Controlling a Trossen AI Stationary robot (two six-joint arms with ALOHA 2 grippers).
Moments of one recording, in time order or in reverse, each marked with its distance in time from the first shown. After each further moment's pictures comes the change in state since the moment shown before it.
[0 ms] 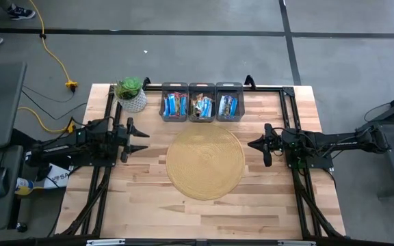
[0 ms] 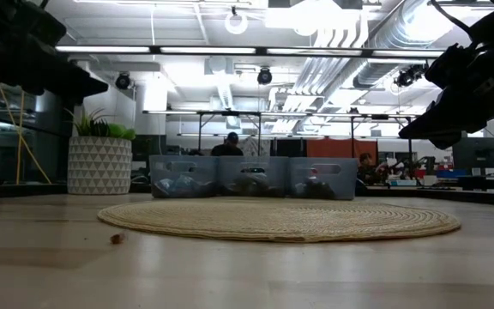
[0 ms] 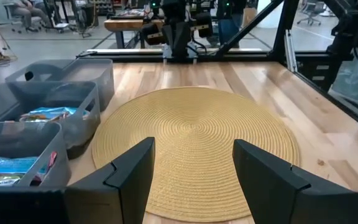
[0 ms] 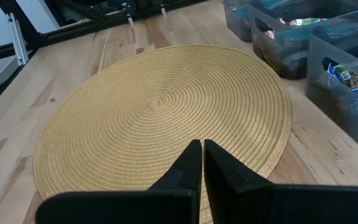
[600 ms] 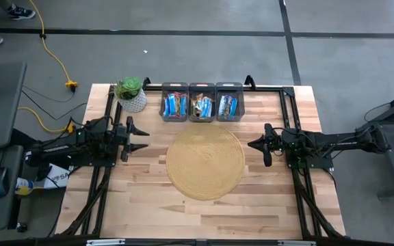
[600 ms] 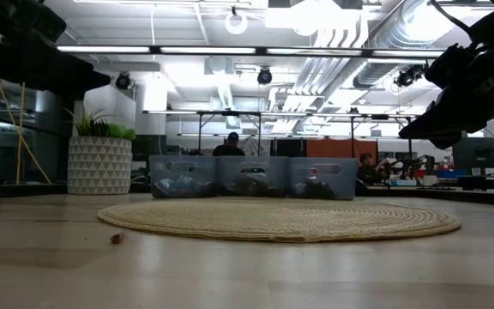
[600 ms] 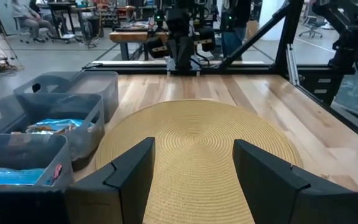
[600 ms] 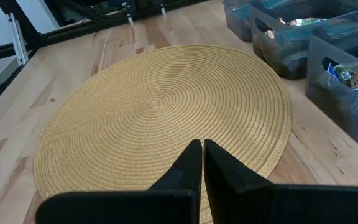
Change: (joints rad) left arm 0.002 0.002 0.000 0.048 -0.012 -0.017; right arm 0.000 0.000 0.000 0.000 0.000 0.000
